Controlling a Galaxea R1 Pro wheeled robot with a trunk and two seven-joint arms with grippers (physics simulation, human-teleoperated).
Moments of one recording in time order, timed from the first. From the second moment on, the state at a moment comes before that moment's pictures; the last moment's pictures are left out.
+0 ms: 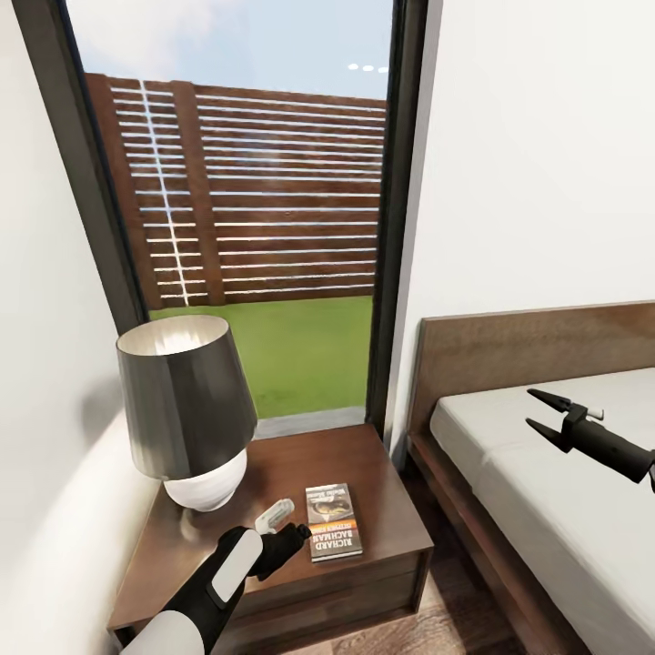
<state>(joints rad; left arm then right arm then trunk) -0.54 -0.14 -0.18 -0.62 0.87 0.47 0.28 -0.78 -0.51 -0.42 -0.56 -0.70 0.90 0.87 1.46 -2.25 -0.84</state>
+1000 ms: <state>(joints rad) -0.54 -0.14 -0.18 -0.62 0.87 0.47 0.28 -0.78 -0.51 -0.43 -0.54 -0.70 0.90 0.87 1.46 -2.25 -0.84</state>
